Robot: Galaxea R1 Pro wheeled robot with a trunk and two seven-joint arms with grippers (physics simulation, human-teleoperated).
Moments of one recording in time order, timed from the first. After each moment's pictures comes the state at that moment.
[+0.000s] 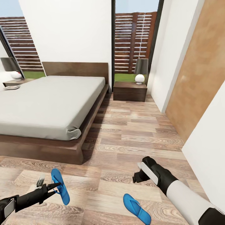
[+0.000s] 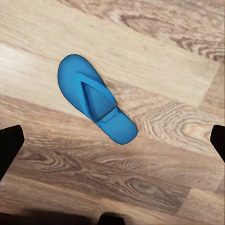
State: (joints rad) left arm -0.65 0.43 0.33 -0.10 0.17 0.56 -1.19; right arm -0.78 -0.09 0.63 -0.72 -0.69 1.05 -0.27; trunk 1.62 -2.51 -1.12
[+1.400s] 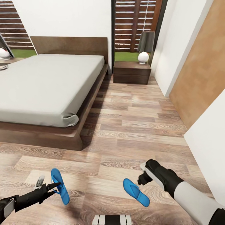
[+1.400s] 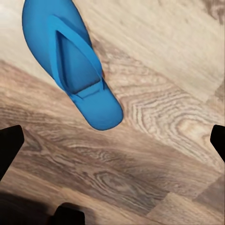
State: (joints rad) left arm -0.65 0.44 0.33 -0.10 0.17 0.56 -1.19; right arm -0.78 -0.18 0.78 -0.74 -0.47 0.99 -0.02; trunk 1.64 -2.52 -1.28
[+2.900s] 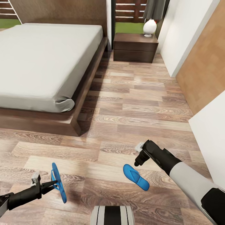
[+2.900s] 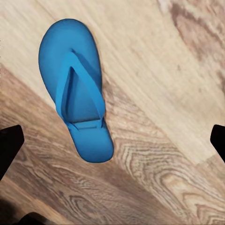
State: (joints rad) left arm -0.65 0.47 0.30 -0.14 0.07 0.47 -1.55; right arm -0.95 -0.15 0.72 -0.78 0.08 0.98 0.52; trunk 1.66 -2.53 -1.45
